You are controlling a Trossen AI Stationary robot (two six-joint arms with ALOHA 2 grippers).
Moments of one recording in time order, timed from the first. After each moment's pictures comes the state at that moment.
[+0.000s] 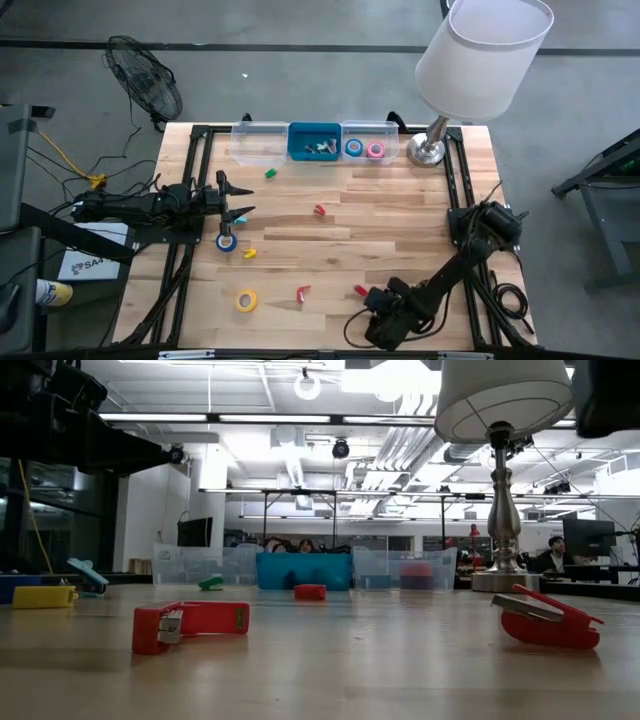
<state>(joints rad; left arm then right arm) -0.05 0.04 0.04 0.00 -0.22 0.13 0.75 2.01 1.22 -0.55 0.29 1.29</state>
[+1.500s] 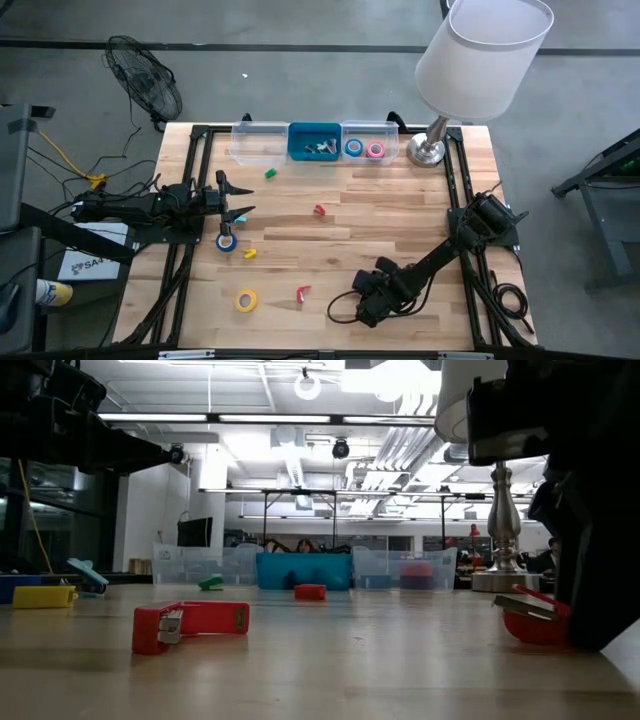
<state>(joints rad) -0.05 0.04 0.04 0.00 -0.23 0.16 0.61 2.01 1.21 -0.60 0.28 1.05</state>
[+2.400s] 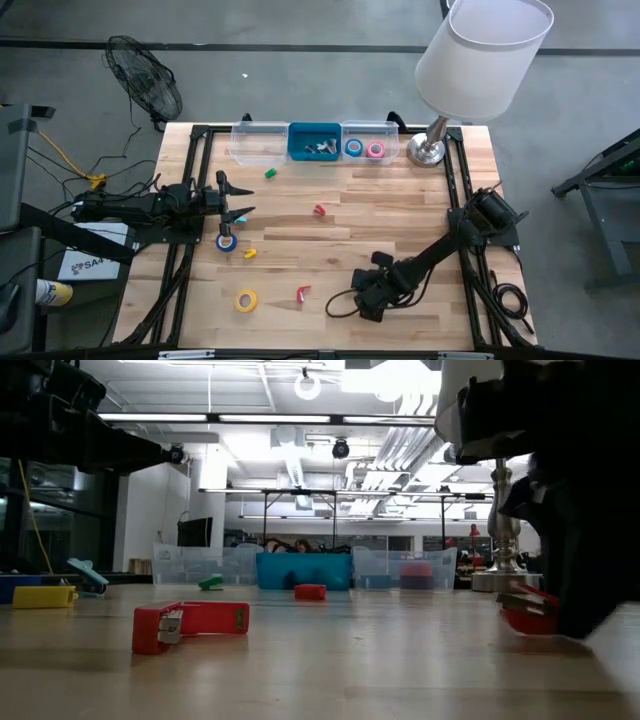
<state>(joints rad) -0.05 0.04 0.03 0.02 -0.21 0.15 0.58 1.93 1.21 -0.63 0.22 0.85</state>
